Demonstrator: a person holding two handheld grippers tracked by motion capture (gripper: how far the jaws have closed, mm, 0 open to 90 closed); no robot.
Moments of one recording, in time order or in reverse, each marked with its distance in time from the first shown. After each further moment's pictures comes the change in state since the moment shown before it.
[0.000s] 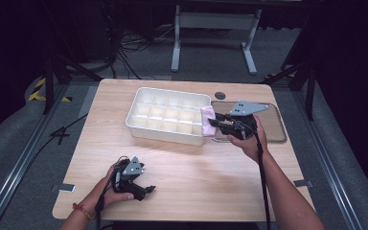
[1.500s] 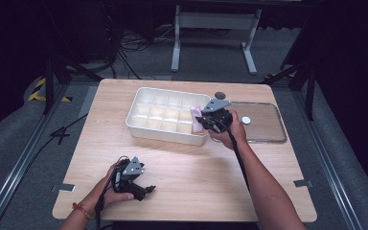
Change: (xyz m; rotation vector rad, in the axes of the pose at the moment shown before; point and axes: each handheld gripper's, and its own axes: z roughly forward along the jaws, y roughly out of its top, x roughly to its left) left arm 0.000 0.000 0.000 -0.001 0.000 -0.001; right arm -0.004 -0.009 0.084 0.213 -0.117 -0.099
